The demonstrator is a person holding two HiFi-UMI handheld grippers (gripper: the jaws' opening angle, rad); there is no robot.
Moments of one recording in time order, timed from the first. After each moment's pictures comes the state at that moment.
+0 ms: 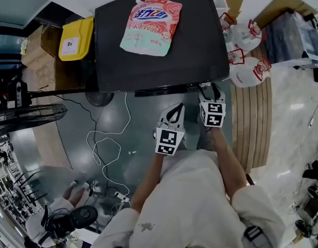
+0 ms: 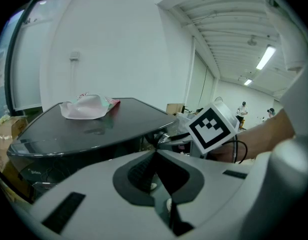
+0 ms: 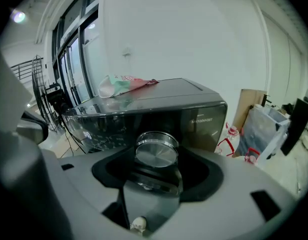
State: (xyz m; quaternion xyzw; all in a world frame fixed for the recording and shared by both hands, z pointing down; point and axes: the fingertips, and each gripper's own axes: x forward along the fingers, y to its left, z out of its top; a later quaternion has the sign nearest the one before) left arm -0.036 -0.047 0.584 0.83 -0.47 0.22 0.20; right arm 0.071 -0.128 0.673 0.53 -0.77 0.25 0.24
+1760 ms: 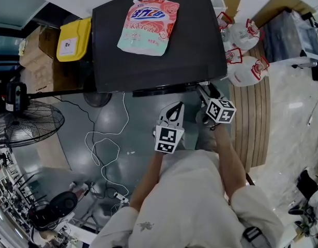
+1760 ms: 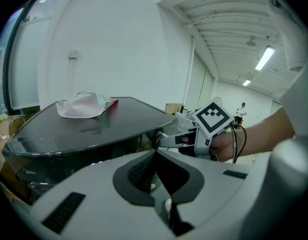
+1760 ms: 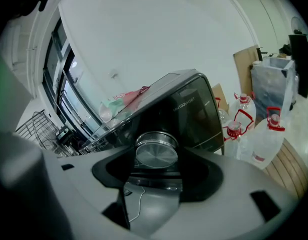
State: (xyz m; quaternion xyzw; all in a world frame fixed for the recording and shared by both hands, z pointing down) left arm -0.029 -0.050 0.590 0.83 -0.47 0.21 0.21; right arm 0.073 -0.131 0.671 0.49 -0.77 0.41 0.09
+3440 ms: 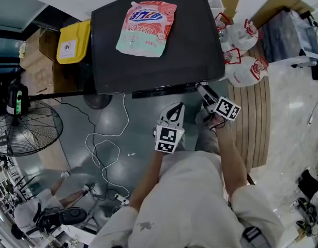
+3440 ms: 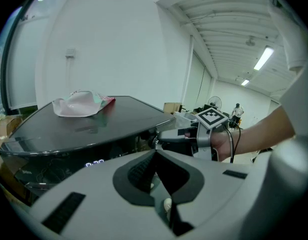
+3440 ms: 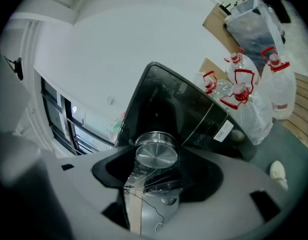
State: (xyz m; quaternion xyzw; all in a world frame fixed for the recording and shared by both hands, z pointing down) left arm -0.020 -0.049 0.594 0.84 -0.46 0.22 0.21; right arm 0.069 -0.131 0.670 0.40 -0.72 0.56 -0.08
